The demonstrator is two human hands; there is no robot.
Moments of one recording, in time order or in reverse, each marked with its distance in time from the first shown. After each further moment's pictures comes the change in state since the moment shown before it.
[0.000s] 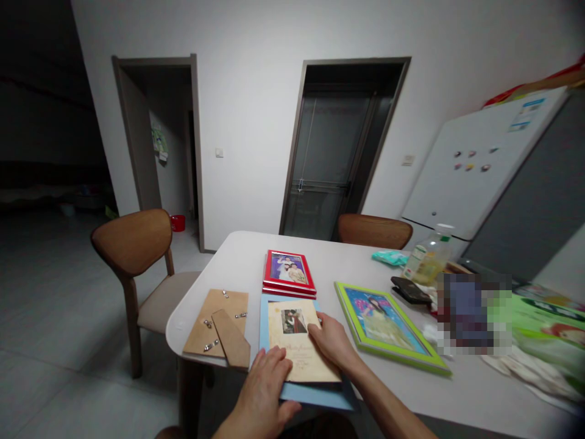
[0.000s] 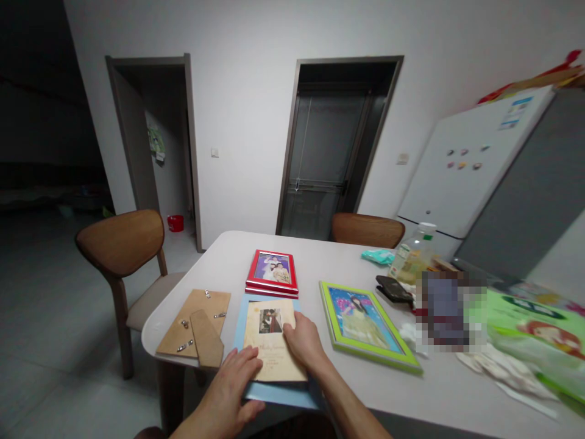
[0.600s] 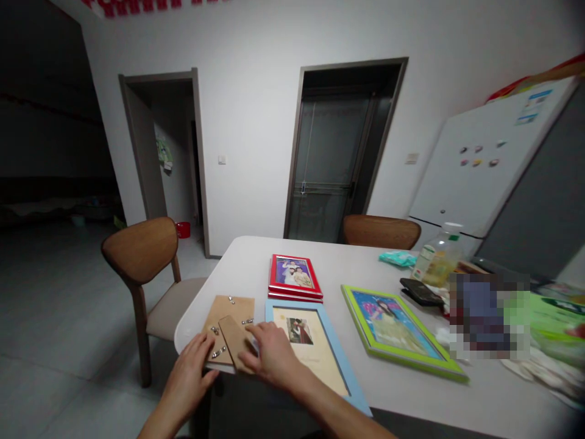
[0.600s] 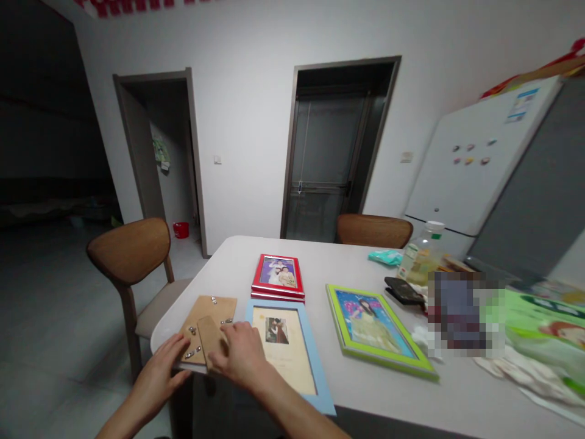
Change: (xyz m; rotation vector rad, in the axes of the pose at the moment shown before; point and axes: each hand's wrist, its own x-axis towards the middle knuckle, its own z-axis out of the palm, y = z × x) left_hand -0.050 -0.125 -0.050 0.240 0.264 -0.346; right_hand -0.033 -0.105 0.049 -0.071 -0.152 -0.523
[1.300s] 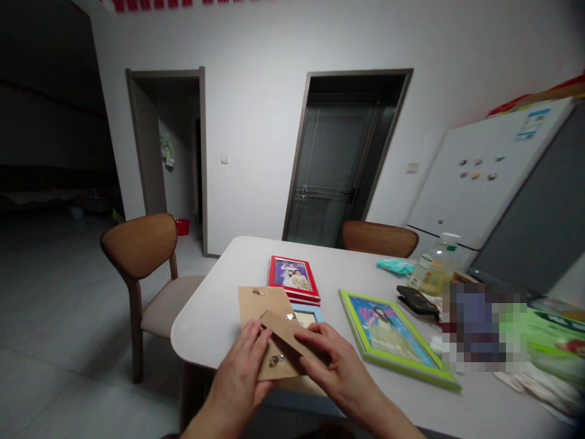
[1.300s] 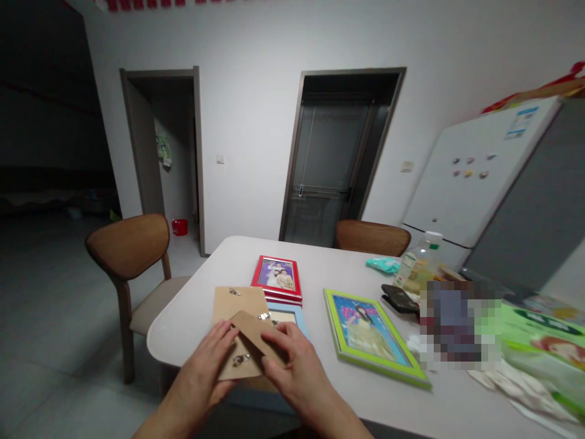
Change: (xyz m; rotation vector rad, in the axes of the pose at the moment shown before) left_hand 0.003 0.115 -0.021 -0.119 0.029 0.369; right_hand -0.062 0.016 -0.091 0.297 0.109 0.044
